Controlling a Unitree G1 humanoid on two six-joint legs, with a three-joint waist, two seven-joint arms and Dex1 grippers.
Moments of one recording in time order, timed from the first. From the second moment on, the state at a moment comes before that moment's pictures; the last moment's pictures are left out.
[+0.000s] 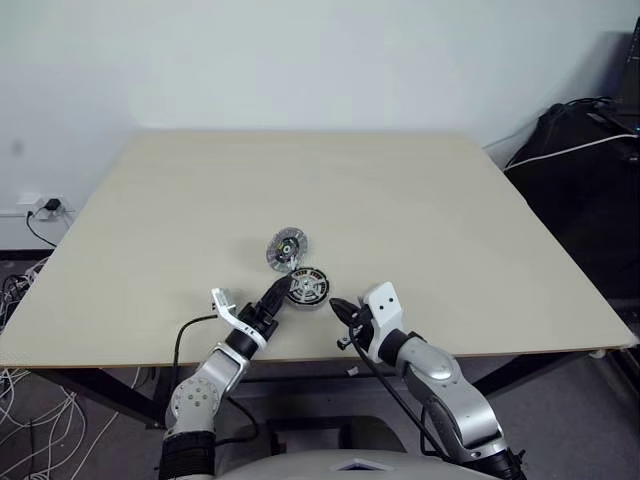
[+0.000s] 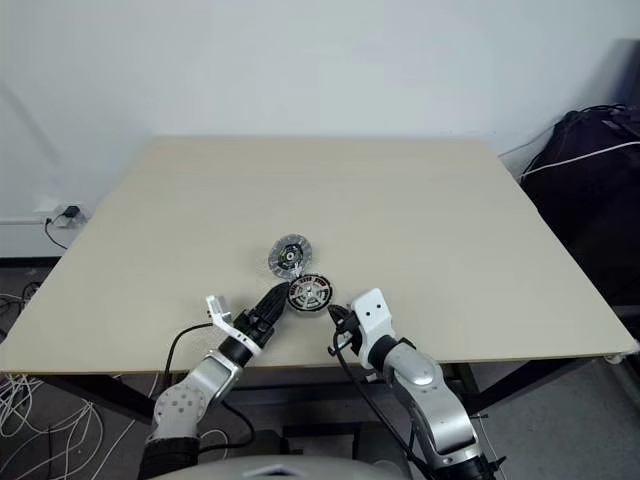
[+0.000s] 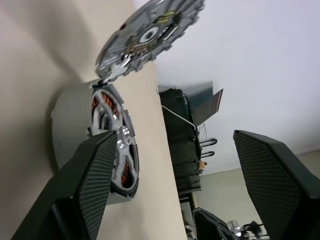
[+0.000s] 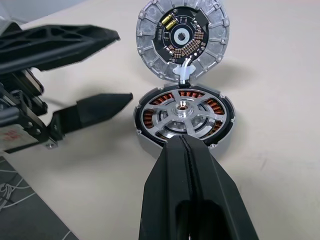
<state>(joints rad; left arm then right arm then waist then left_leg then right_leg) 0.08 -0.07 0.18 0.06 -1.00 0.60 -0.44 0.14 -0.21 0.27 -0.29 0.16 0.38 0.41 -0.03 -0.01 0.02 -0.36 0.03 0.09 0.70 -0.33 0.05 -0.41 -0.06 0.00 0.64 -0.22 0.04</state>
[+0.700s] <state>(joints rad) 0.29 0.07 -0.06 -0.09 -0.31 0.01 -0.49 -0.06 -0.12 0.31 -0.03 0.07 0.32 0.37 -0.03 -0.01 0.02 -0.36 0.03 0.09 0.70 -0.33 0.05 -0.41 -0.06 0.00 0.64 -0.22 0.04</state>
